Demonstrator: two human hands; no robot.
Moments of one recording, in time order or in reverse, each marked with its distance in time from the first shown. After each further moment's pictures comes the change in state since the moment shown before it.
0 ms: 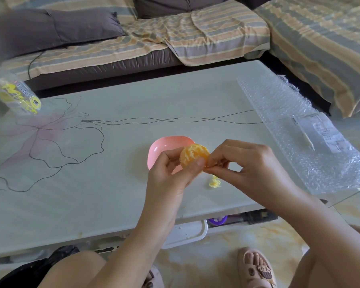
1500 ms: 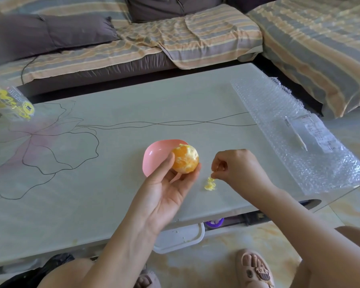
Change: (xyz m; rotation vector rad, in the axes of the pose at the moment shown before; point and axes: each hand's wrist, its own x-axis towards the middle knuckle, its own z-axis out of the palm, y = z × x) left_hand 0.011 0.010 -0.005 -0.716 -0.050 -0.524; right_hand 0.001 0.040 0.018 -0.276 -0.188 0.553
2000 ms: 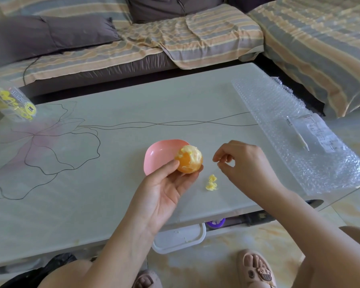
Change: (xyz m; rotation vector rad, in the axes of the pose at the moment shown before) left_hand 0.002 0.002 -0.007 0.143 -0.073 0.063; right_hand -0.007 -0.004 -0.010 0.009 0.187 -0.073
